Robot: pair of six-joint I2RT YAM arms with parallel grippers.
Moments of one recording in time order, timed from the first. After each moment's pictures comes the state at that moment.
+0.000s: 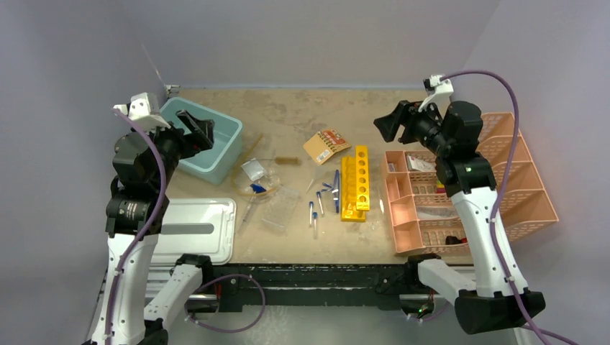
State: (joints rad) left arm -0.10 0.78 1.20 -0.53 -0.03 -0.40; right arm 0.12 1.03 1.23 -0.45 -0.32 0.23
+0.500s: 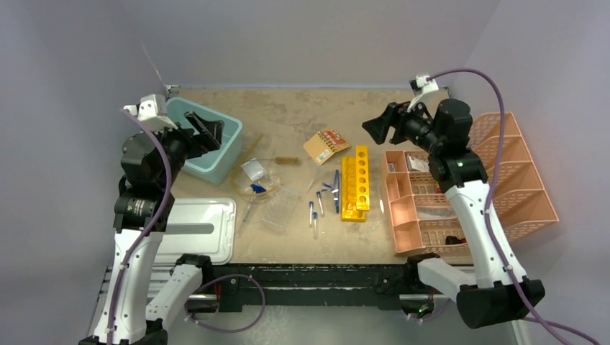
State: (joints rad) left arm -0.10 0.78 1.13 -0.43 0.03 -0.45; right arm 0.15 1.07 1.21 -0.38 -0.44 0.22
